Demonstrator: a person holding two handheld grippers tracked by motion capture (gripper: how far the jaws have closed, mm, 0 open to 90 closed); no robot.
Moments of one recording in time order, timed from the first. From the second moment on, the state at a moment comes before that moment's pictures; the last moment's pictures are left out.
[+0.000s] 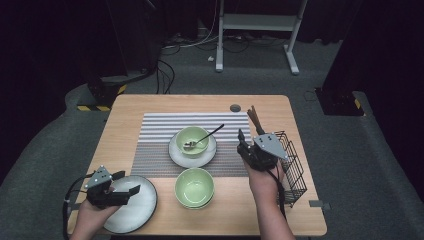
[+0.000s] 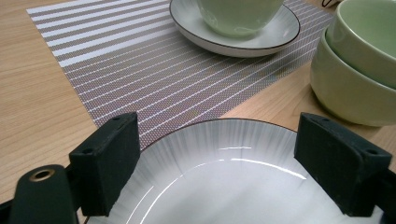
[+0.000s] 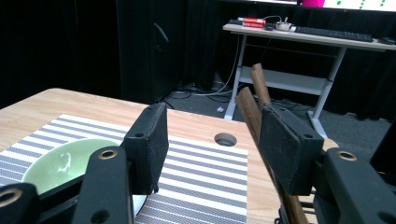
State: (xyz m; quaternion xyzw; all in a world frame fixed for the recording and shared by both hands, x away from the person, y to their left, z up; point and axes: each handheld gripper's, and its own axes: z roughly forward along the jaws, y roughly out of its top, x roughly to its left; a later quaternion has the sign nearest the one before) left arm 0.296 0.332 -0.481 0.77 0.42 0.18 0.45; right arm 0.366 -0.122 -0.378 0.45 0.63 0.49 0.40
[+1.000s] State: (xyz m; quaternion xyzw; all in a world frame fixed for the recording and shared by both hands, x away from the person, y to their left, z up) left arm 0.296 0.332 -0.481 0.77 0.42 0.18 0.45; right arm 0.404 -0.132 -0.375 0.49 0.62 0.46 0.40
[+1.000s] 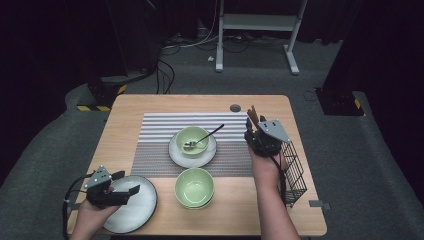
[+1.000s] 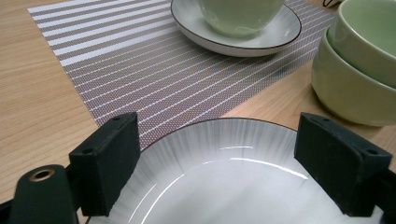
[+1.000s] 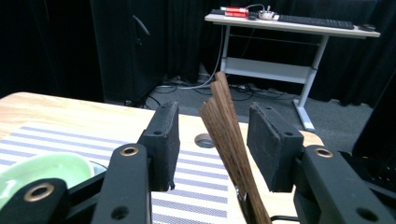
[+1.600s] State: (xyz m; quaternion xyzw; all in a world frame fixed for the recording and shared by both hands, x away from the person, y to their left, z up) left arm 0.297 0.332 -0.482 0.77 0.42 0.18 0.45; right arm 0.419 -0.132 -0.382 0.50 0.62 0.45 0.40
